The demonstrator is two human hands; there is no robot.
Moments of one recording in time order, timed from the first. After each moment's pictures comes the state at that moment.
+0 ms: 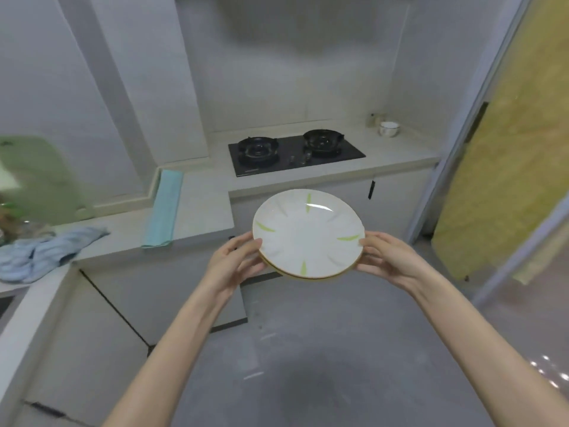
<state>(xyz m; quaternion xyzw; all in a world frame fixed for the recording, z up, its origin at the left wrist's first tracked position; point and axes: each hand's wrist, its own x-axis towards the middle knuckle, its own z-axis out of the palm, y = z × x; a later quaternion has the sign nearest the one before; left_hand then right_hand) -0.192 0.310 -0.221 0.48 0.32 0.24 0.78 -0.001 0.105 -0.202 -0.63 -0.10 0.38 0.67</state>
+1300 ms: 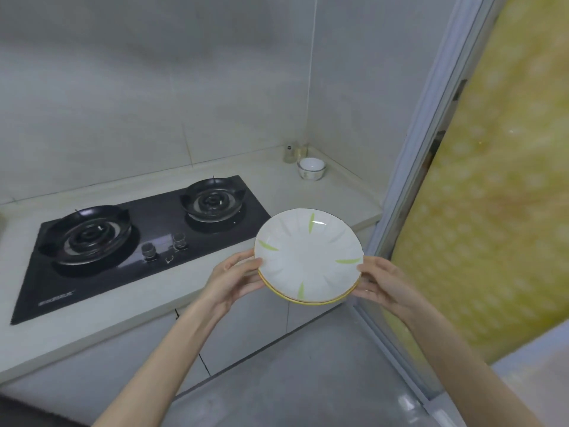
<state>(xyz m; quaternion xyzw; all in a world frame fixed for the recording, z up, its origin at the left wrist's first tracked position) 0.518 0.449 -0.254 0.53 0.27 0.08 0.80 0.646 0.198 -0.241 -0.64 0.02 0.30 0.71</state>
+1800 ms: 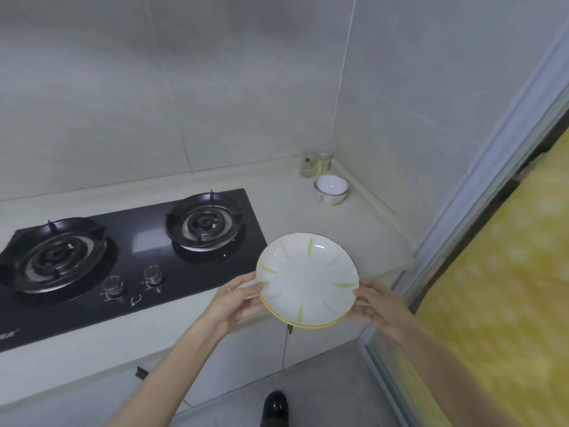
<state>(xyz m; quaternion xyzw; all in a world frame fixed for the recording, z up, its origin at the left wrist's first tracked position) 0.698 0.507 -0.308 0.46 0.36 0.08 0.81 0.865 0.279 -0.298 -0.66 0.01 0.39 0.64</state>
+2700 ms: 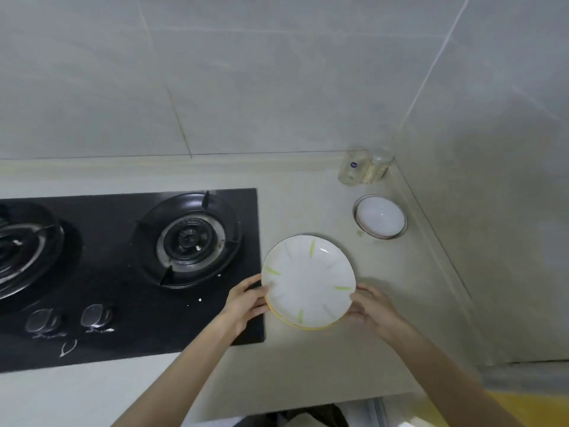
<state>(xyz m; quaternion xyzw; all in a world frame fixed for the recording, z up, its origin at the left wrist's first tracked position) 0.905 0.626 -0.412 0.38 0.49 0.11 0.78 1.109 0.456 -0.406 -0.72 0.01 0.47 0.51</state>
